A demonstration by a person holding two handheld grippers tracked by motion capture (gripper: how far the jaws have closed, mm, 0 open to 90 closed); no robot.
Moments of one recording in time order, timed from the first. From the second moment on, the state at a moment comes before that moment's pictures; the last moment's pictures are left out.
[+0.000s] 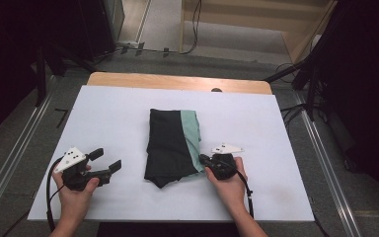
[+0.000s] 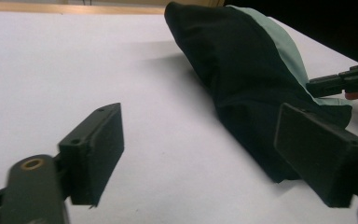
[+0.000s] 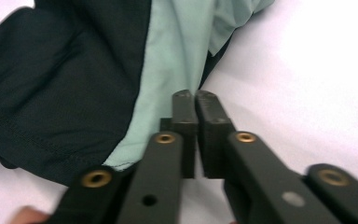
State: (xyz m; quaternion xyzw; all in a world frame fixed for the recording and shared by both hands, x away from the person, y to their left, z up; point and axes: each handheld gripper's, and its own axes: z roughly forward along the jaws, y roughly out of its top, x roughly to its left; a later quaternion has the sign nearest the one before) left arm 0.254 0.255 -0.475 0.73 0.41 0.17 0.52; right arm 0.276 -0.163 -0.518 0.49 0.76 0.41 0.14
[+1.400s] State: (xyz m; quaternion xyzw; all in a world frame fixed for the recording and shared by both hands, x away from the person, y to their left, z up) left arm 0.238 0.297 -0.476 0.72 0.40 0.21 0.53; right arm 0.198 -0.309 -0.487 0.48 0.66 0.50 0.27
